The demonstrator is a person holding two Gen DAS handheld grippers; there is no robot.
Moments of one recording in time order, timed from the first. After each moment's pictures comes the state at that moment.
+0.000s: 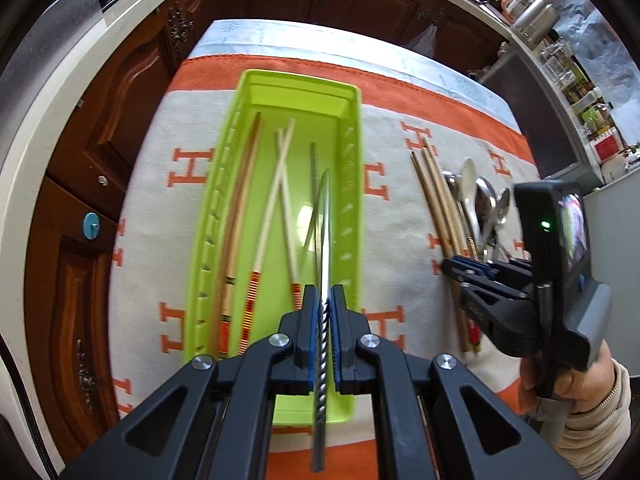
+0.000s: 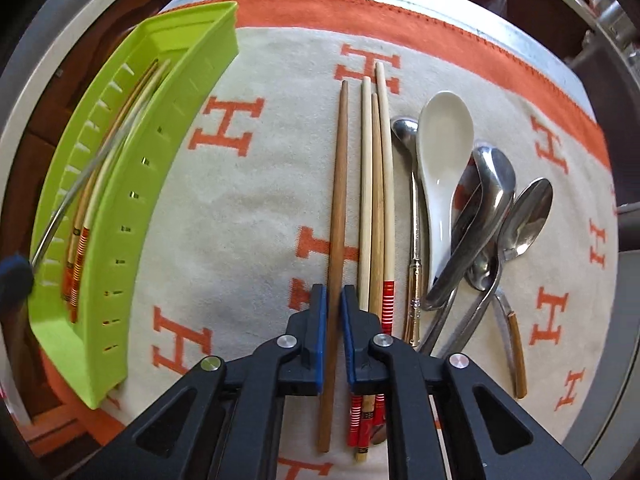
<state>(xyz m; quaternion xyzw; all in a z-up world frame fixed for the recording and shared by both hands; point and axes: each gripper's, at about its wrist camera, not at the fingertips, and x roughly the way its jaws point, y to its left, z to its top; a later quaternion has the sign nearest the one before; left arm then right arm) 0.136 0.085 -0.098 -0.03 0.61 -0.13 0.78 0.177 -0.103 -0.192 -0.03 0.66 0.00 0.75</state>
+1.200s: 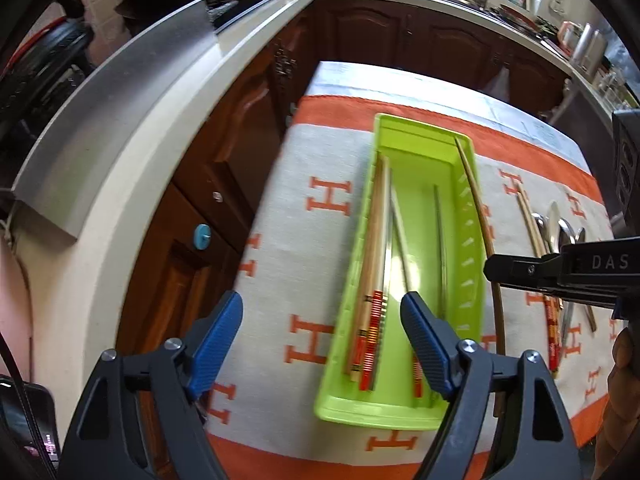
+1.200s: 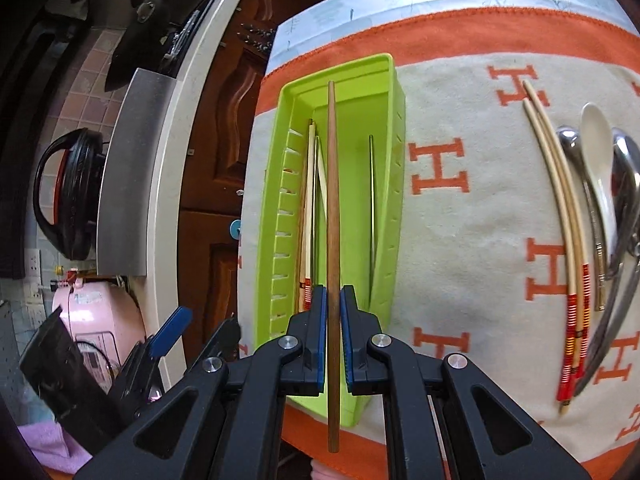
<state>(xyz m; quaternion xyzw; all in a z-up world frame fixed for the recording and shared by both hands) 0.116 0.158 -0.081 0.01 0.54 0.01 0.84 0.198 -0.045 -0.117 0.27 0.64 0.14 0.71</state>
